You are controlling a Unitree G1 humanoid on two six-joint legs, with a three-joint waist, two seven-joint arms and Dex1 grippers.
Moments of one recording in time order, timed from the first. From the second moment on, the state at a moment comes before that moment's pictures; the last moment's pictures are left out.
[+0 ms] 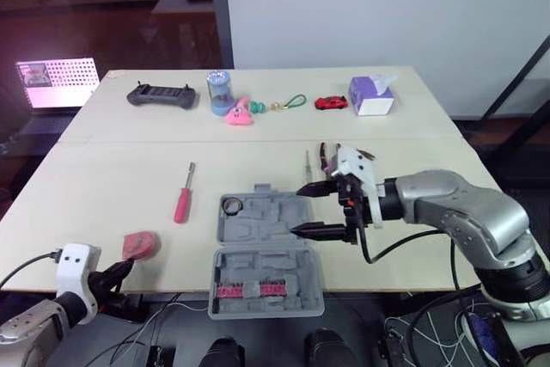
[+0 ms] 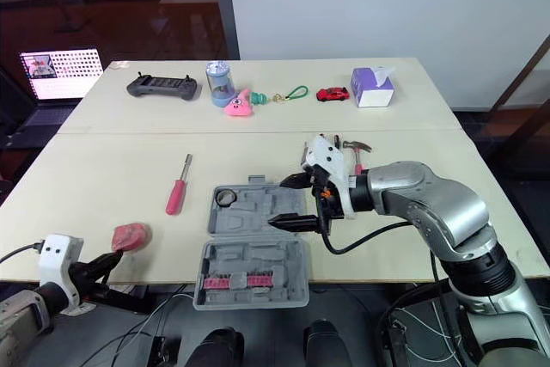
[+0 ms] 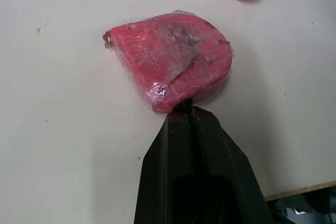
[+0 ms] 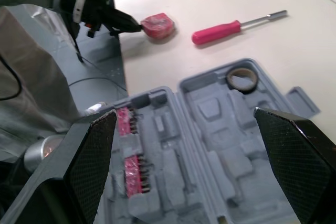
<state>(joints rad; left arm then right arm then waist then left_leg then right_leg) 0.31 0.58 0.45 -0.14 -0.48 0.53 -0.65 -0.59 -0.76 0.14 -0.44 0.67 0.97 0.93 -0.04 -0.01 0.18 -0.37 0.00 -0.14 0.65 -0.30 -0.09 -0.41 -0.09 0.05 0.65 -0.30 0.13</state>
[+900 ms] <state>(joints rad) -0.18 0.92 0.19 0.58 -0.22 -0.19 -1.29 -0.67 -0.81 0.18 -0.39 0.68 0.95 1.12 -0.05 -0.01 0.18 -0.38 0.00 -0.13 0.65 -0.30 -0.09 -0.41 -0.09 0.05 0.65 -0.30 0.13</state>
